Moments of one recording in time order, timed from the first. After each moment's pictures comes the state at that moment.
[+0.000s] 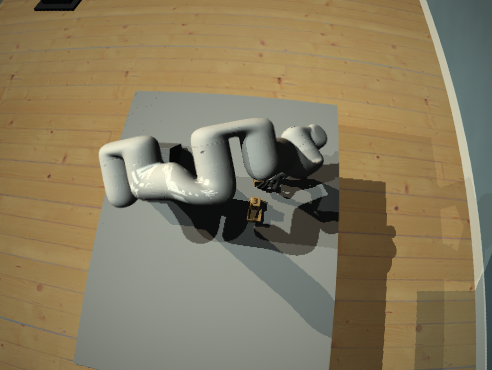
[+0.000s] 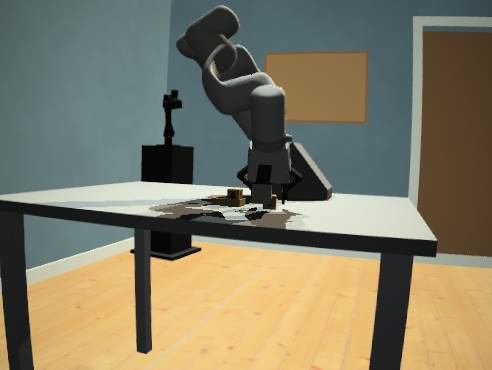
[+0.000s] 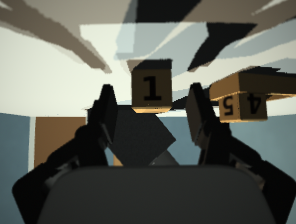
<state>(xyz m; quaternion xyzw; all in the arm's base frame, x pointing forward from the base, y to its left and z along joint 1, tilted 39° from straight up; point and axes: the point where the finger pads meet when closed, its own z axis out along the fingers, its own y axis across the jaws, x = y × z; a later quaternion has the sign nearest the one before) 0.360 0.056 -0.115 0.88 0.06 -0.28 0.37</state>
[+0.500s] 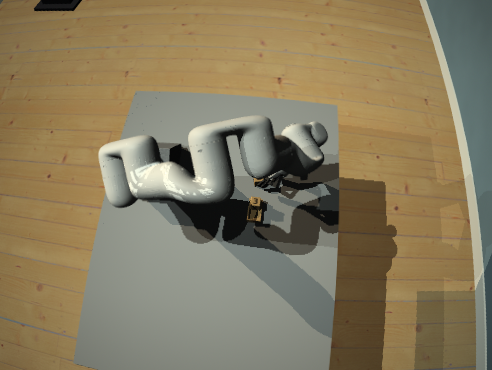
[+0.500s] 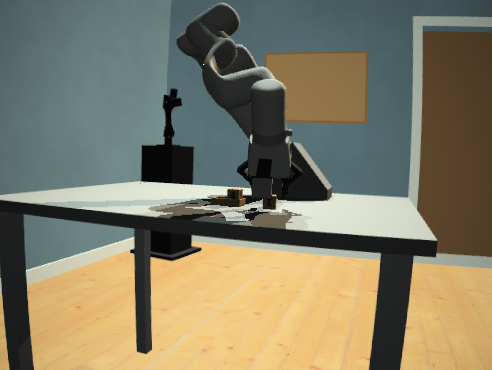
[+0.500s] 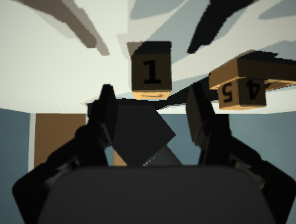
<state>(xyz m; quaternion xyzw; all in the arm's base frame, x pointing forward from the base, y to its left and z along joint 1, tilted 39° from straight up) 0.358 0.064 -0.105 0.88 0.06 -0.28 0.37</state>
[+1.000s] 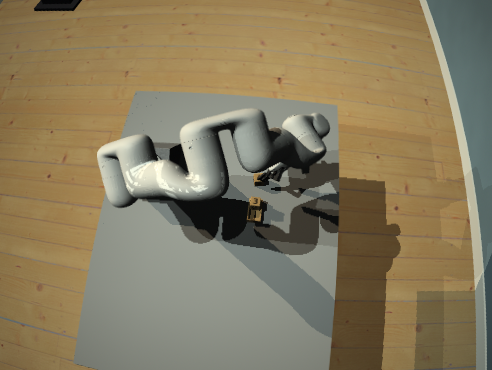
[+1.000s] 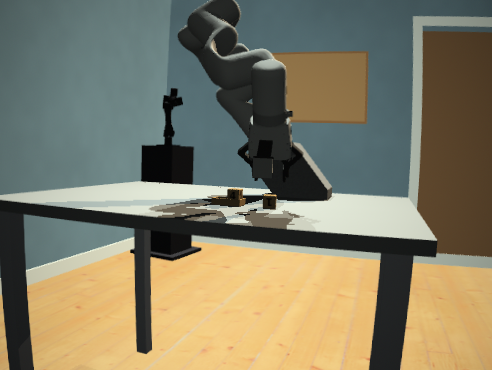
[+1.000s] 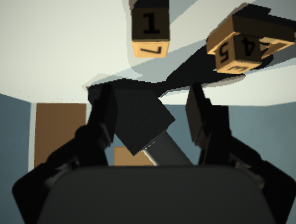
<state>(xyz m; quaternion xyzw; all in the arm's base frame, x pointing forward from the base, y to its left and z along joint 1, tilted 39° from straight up) 0.354 0.090 -0.072 0.88 0.06 -0.28 0.37</state>
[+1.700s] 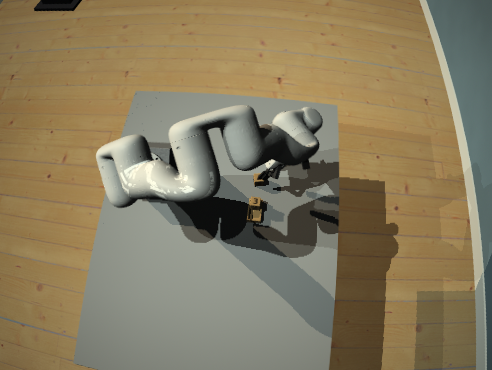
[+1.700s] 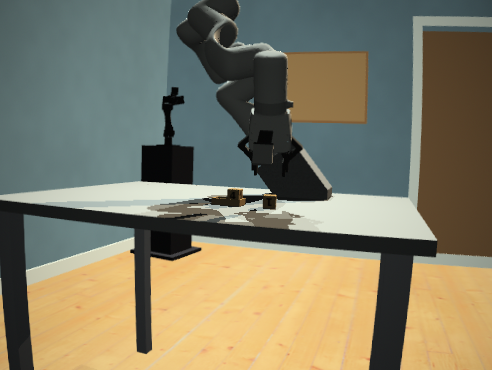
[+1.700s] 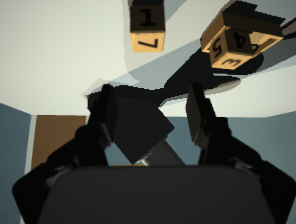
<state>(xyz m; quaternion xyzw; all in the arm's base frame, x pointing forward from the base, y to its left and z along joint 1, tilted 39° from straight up) 0.353 0.097 -0.061 0.90 0.08 -0.22 0.37</state>
